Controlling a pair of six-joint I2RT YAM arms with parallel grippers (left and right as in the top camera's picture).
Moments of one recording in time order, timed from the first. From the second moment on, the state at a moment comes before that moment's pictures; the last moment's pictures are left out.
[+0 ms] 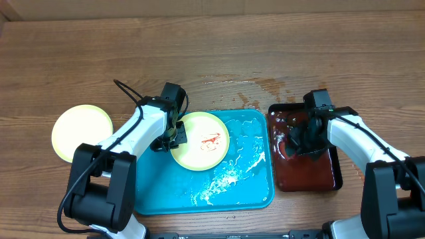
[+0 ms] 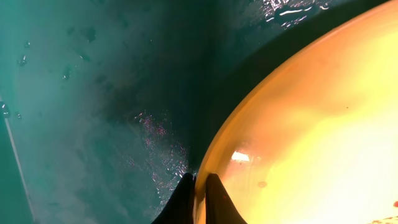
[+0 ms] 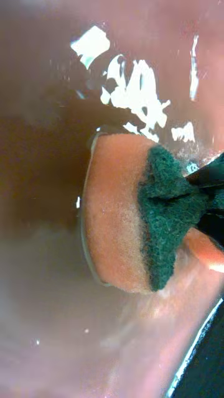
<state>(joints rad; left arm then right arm) -0.28 1.79 1.06 -0.86 -0.07 -0.52 0.12 1.66 0.89 -0.74 -0.12 0.98</state>
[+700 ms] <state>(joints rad) -0.28 1.79 1.06 -0.87 -0.06 -0.49 0.12 1.66 1.08 -0.84 -0.11 0.22</state>
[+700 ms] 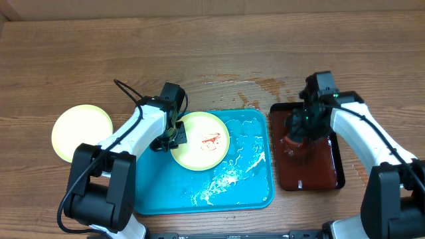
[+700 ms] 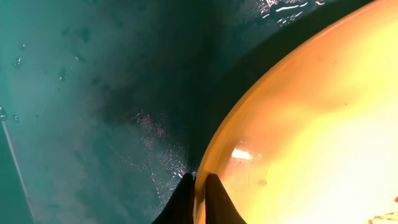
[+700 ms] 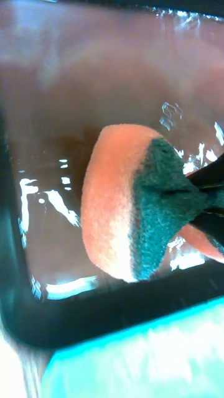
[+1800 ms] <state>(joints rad) -0.32 1.79 1.06 -0.86 -0.04 -0.47 0.12 1.78 1.06 -0.93 -0.17 0.36</state>
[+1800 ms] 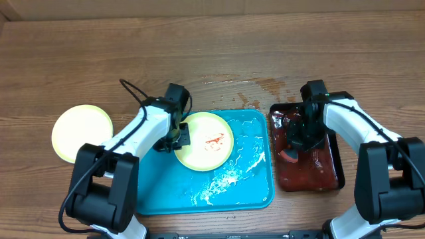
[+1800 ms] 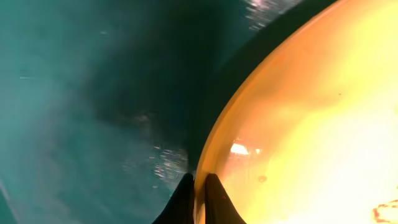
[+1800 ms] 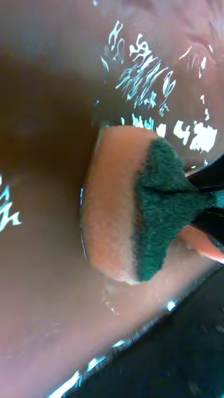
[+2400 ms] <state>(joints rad) -0.42 1.79 1.07 -0.88 -0.04 -0.49 0.12 1.72 1.28 -1.17 -0.05 0.33</state>
